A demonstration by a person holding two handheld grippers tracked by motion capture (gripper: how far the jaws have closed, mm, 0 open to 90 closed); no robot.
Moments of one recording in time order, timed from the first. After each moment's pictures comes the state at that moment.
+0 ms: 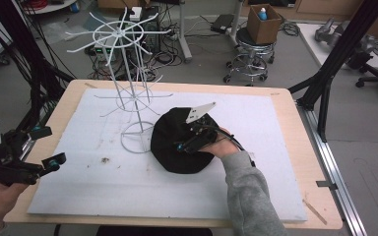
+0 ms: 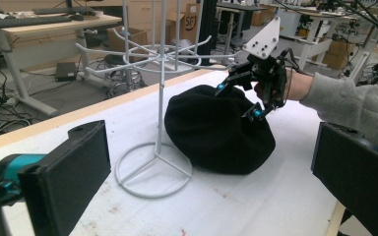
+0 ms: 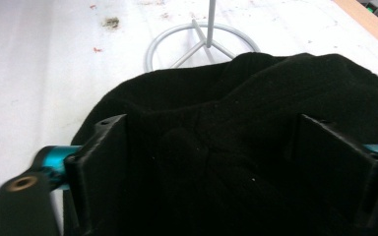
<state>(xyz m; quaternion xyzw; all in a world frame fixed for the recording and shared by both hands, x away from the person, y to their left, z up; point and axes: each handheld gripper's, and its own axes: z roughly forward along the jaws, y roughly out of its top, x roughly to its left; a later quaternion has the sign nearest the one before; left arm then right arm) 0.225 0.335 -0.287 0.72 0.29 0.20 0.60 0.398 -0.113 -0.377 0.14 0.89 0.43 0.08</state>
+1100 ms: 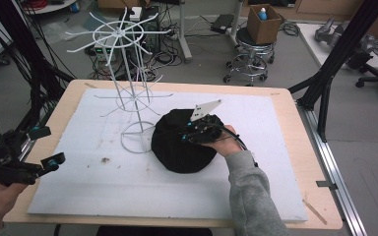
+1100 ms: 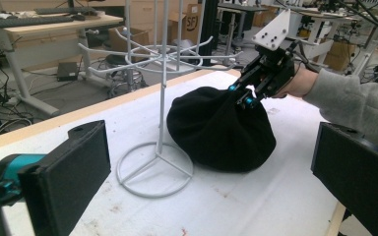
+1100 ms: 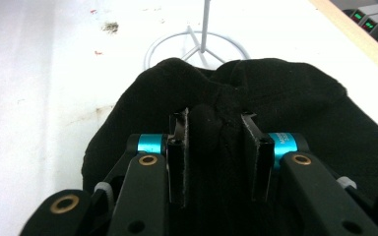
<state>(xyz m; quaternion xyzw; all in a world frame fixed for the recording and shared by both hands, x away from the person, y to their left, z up) 0.224 0.336 -0.287 0.72 0.30 0.20 0.60 0.393 -0.124 -0.361 0.13 0.89 0.43 0.09</state>
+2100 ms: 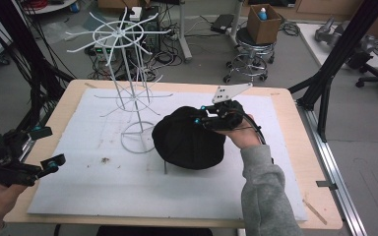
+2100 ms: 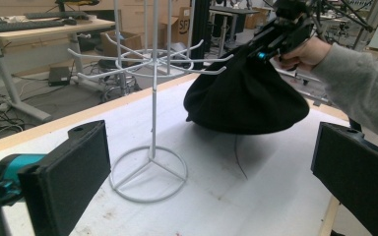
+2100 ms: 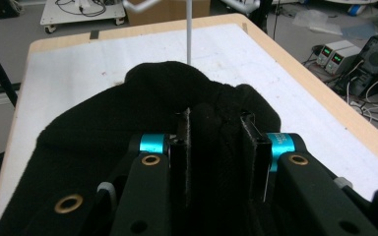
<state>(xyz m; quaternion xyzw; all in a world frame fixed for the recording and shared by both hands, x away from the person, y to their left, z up) 0.224 0.335 -0.286 0.72 0.28 0.19 0.61 0.379 -0.163 -0.290 0.15 0.85 0.49 0.11</state>
